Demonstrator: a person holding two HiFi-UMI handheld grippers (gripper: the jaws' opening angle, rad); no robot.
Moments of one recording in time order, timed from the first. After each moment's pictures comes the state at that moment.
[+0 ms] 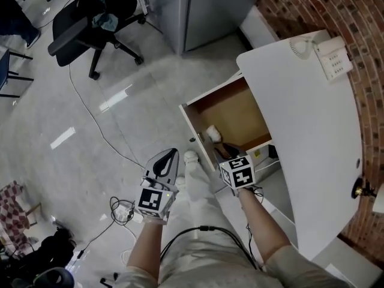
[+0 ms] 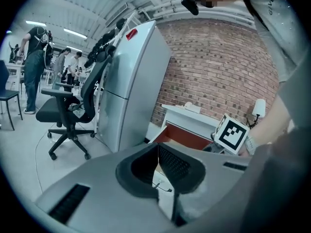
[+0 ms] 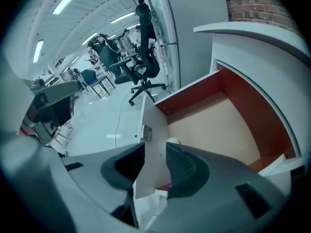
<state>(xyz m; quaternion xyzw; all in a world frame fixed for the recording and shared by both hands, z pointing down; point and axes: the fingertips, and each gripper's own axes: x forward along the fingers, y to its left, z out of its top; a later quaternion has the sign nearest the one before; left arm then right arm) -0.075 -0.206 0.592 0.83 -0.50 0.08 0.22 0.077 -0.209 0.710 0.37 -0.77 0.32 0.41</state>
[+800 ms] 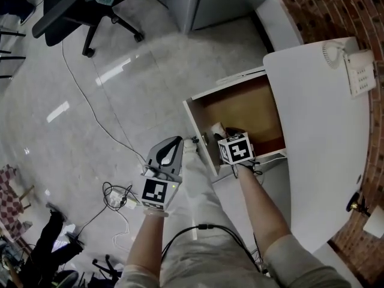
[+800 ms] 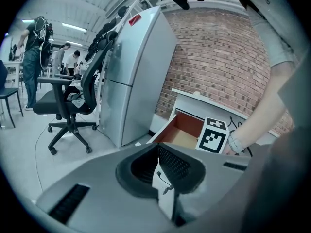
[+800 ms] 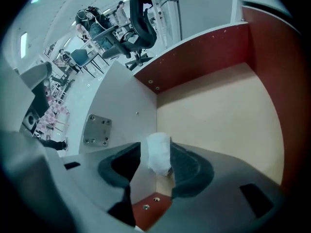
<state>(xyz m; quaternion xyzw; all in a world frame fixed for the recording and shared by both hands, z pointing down) -0.072 -0.253 0.659 0.82 -0.50 0.12 0.25 0.083 -0.256 0.820 0.31 -0.71 0.36 0.52</state>
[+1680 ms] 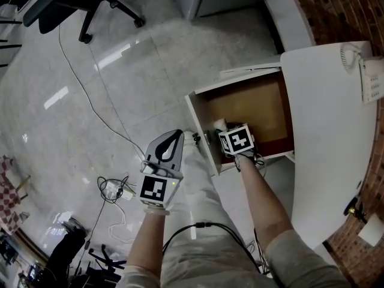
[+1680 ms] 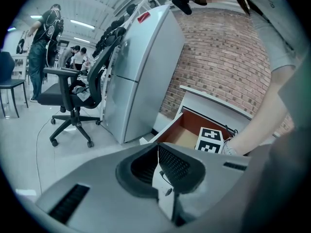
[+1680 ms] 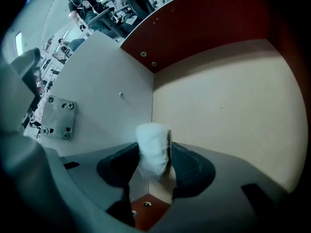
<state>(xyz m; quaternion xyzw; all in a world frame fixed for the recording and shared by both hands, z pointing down) -0.076 -0.263 0.682 0.80 -0.52 0.11 0.28 0.091 -0.248 0.870 0.26 -0.67 0.39 0.57</state>
